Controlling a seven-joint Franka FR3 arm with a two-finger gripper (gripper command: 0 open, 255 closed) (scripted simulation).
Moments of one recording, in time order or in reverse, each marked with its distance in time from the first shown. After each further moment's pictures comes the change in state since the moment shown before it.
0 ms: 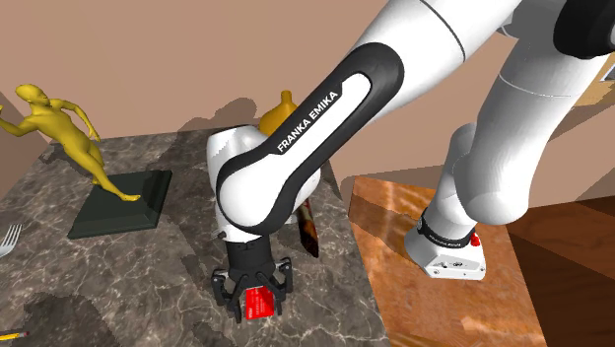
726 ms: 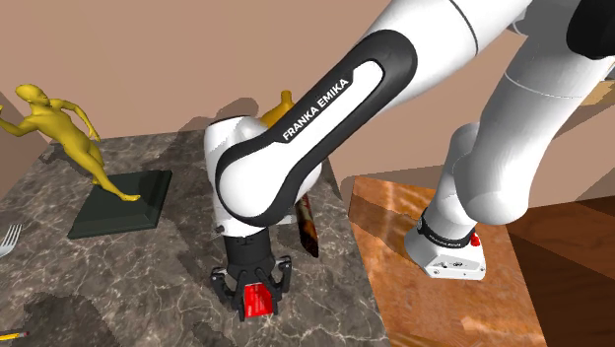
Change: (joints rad) arm -0.003 -0.039 -0.003 0.007 -0.005 -0.043 0.023
